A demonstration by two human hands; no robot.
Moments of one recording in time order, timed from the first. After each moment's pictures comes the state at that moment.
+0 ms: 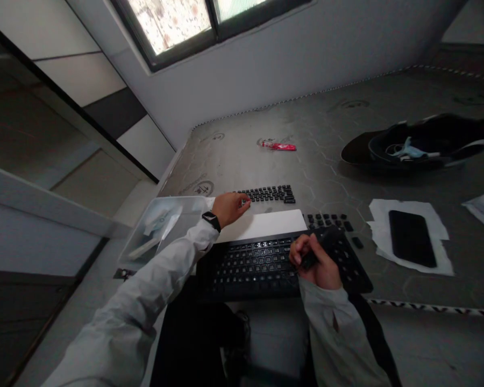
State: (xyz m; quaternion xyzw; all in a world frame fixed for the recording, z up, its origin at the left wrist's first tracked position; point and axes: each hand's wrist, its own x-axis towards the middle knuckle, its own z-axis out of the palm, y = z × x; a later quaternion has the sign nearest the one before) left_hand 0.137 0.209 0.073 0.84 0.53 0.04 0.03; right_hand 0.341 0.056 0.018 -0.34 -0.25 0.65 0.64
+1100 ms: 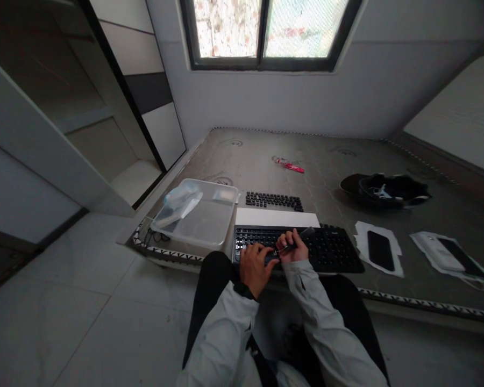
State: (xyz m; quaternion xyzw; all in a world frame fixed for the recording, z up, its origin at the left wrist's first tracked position) left_hand 0.091 -0.022 -0.003 0.73 0.60 0.30 0.09; right_hand 0.223 0.041 -0.002 -0.29 -0.25 0.67 0.64
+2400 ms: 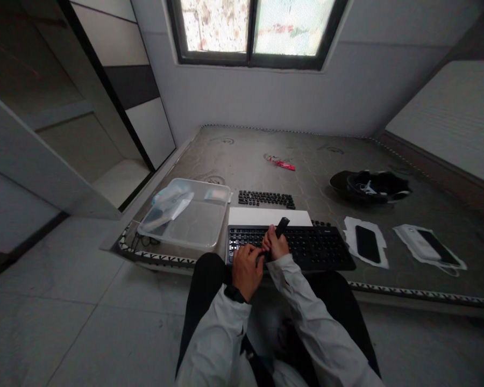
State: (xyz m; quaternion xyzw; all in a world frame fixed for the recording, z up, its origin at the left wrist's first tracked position) left_hand 0.085 -0.023 0.004 0.73 0.59 0.32 0.12; right_hand 0.193 0.049 -0.007 -0.41 -0.37 0.58 0.60
